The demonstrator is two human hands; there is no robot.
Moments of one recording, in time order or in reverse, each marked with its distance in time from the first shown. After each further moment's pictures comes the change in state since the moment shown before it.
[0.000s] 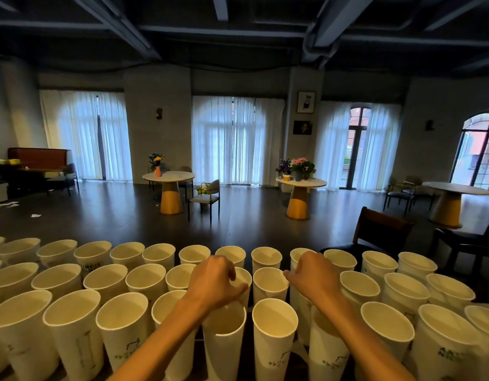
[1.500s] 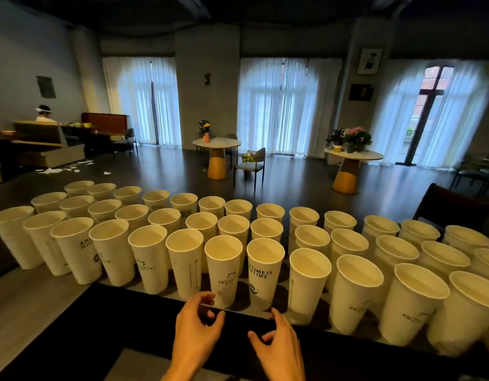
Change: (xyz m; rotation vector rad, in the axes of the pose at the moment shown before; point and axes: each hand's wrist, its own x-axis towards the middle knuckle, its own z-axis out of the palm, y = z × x) left_hand -0.225 -0.146 -0.033 -0.446 0.147 -0.602; right_hand -0.237 -0.137 0.139 0.596 -0.482 0.162
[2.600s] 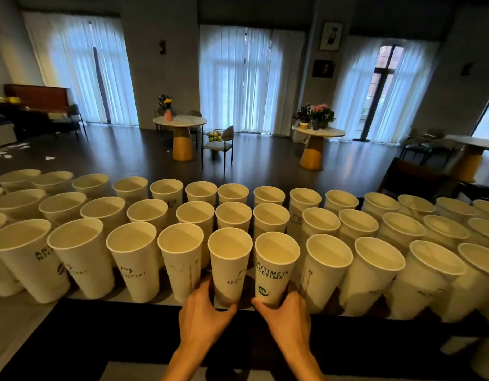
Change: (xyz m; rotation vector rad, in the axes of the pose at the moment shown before) left_hand 0.072 -0.048 0.024 0.197 -0.150 0.089; right_hand 0.049 -0.015 0.040 -0.033 0.364 0.122
